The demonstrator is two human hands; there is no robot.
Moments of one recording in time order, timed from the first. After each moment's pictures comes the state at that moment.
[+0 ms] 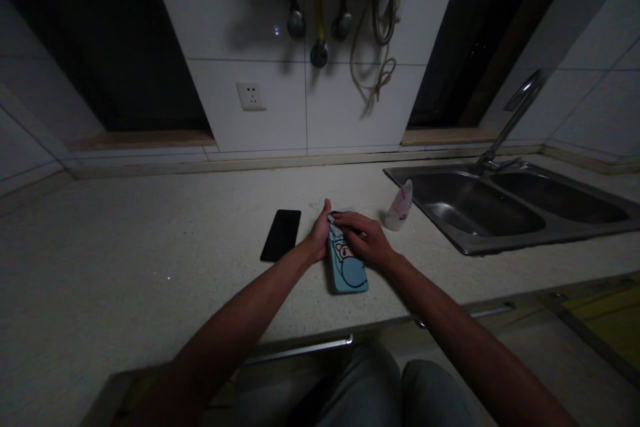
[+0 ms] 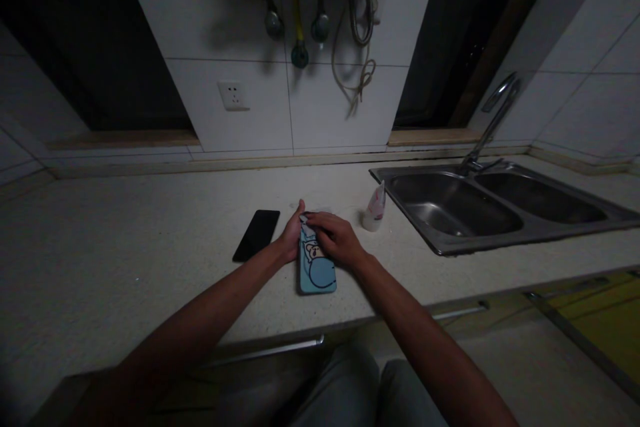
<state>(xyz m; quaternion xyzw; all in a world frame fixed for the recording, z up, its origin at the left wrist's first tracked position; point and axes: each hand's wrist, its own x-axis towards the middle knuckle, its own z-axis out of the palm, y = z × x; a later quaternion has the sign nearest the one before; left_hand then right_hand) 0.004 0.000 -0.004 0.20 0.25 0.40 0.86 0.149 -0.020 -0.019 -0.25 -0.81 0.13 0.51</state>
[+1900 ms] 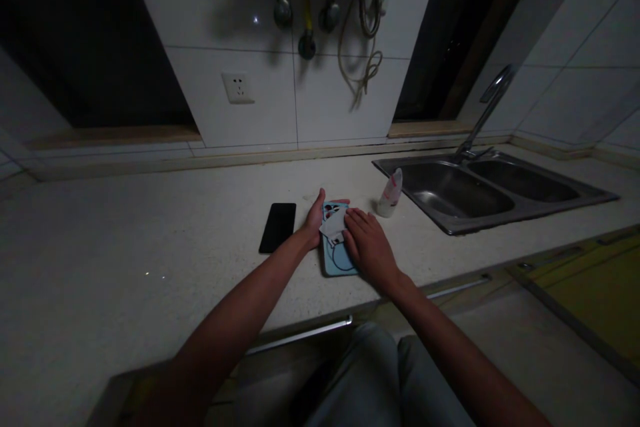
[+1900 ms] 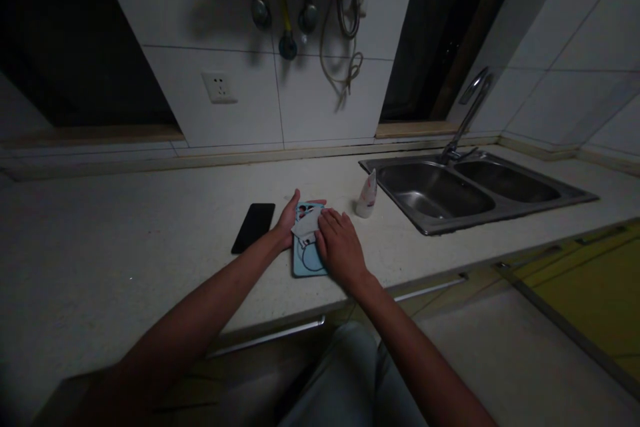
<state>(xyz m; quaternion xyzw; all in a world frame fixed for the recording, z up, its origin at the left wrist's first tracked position) -0.004 0.005 0.000 0.24 0.27 0.39 0.85 0.136 -0.085 -0.030 -0.50 -0.78 -0.10 0.35</state>
